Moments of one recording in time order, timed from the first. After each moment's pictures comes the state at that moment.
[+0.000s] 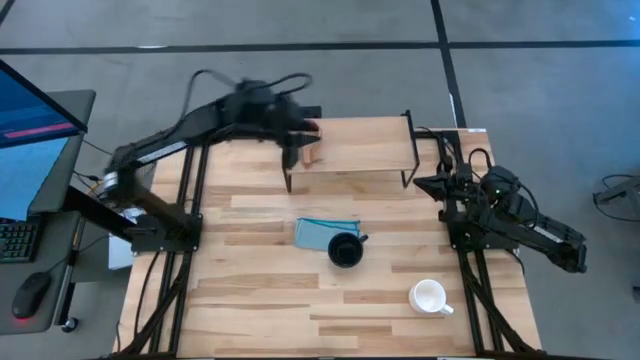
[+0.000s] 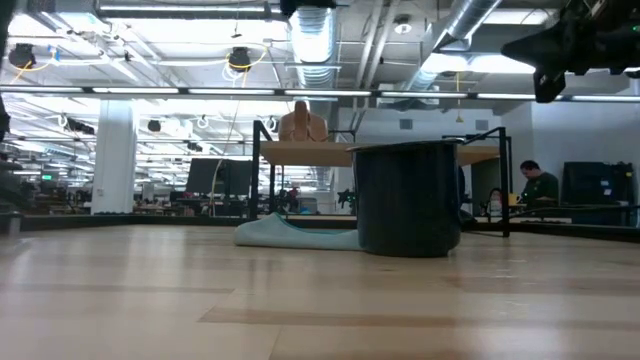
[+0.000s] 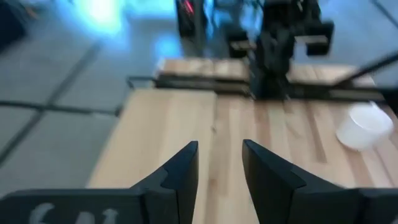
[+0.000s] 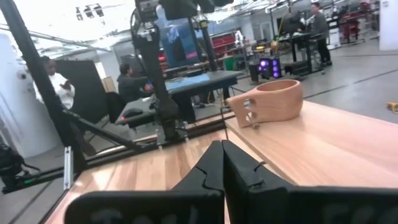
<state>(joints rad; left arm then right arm) 0.35 1.58 1.82 -0.70 0.17 0.14 -0.46 0.05 0.25 -0.14 -0.31 0.21</state>
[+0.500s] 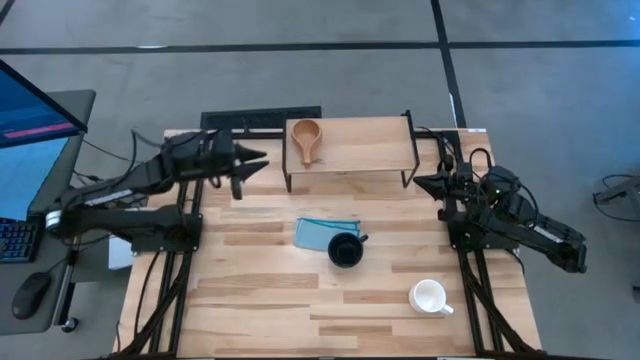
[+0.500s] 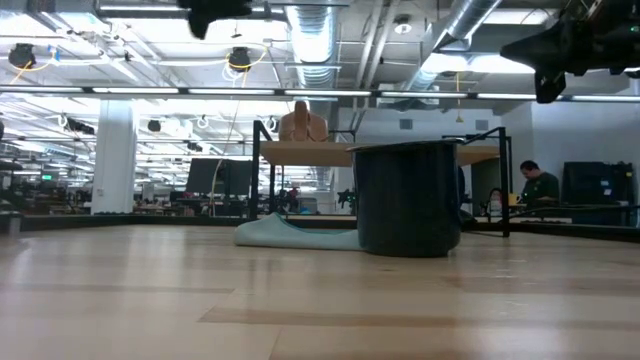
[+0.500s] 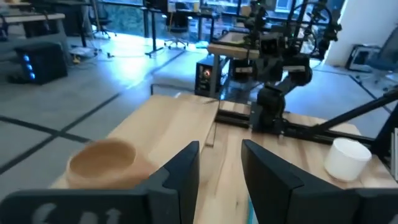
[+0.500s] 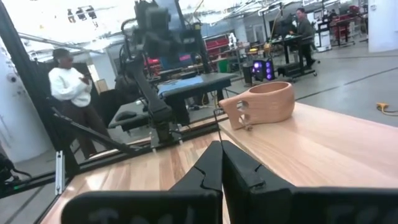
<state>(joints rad) 0.36 0.84 0.85 -0.12 0.11 -0.06 -0.46 0.05 0.25 -0.14 -0.28 0.21</state>
